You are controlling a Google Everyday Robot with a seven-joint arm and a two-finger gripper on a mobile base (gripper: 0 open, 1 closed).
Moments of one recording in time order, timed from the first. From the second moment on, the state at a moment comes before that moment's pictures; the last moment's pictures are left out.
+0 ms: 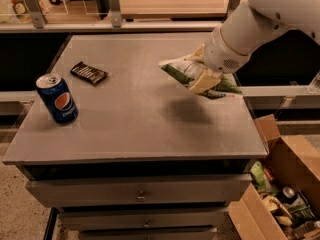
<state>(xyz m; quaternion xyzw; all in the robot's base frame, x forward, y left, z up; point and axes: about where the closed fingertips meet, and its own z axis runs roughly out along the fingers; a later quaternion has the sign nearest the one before) 0.572 -0.094 0.888 -0.69 0.67 0.05 0.26</state>
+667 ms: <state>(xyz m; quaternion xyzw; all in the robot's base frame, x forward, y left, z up) 0.564 -0.020 0.925 -0.73 0.61 0.11 0.29</state>
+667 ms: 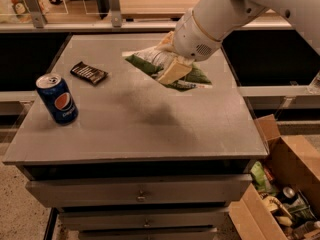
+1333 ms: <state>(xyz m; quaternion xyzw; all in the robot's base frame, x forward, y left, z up) 0.545 0.052 0.910 -0.76 0.58 0.14 0.26</state>
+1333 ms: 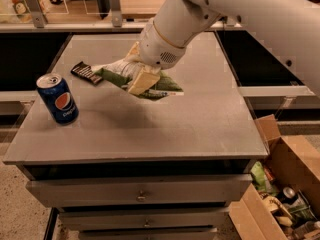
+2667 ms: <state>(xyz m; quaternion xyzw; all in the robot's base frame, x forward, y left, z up) 0.538 0.103 0.866 -0.76 0.62 0.14 0.17</state>
